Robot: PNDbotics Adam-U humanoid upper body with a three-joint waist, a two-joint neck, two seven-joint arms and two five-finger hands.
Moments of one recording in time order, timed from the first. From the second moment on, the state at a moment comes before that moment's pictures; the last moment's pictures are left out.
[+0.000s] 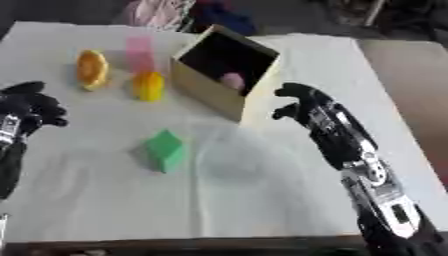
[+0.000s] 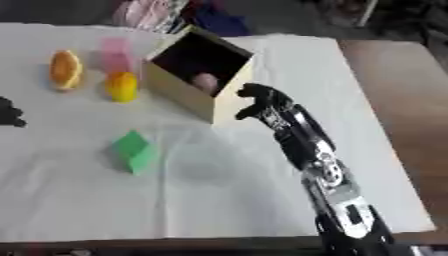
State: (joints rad) left arm -0.07 0.20 0.10 -1.96 0.14 -0.05 -0.22; right arm -0.25 -0.14 0.17 -1.67 -0.17 -0.14 0.27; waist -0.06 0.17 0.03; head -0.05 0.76
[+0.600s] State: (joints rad) left arm -0.14 0.25 0.13 -1.97 0.16 -0.10 -0.18; right arm -0.25 -0.14 0.17 -1.67 -0.17 -0.14 0.27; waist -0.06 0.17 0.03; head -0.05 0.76
